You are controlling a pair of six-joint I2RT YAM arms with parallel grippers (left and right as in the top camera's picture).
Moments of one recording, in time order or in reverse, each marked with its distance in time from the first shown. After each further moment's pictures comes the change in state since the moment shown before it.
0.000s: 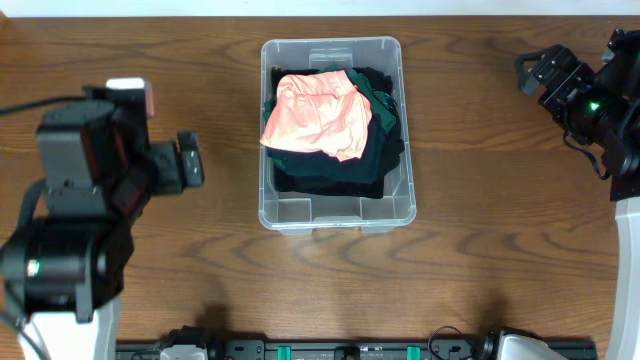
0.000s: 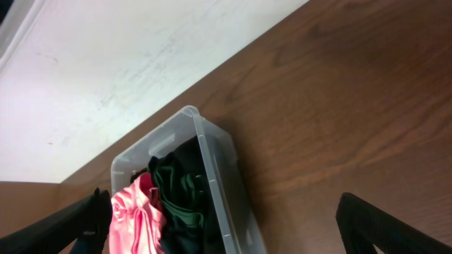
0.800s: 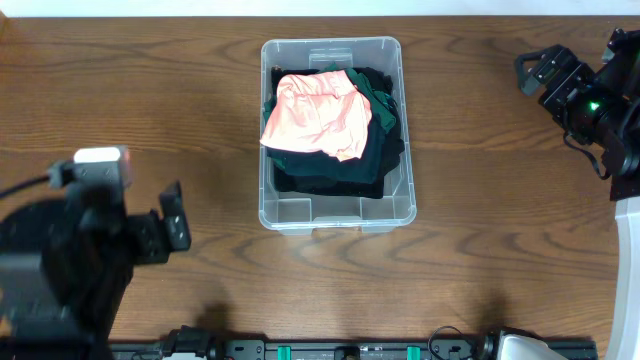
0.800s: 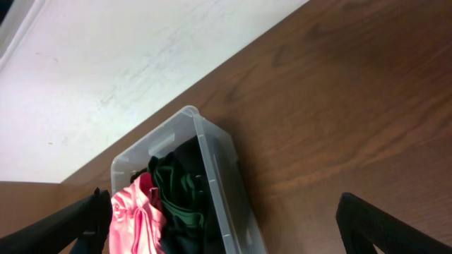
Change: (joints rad) left arm 0.000 -0.242 0.000 -0.112 -0.020 0.006; right arm 0.000 0.000 0.000 0.000 0.000 0.000
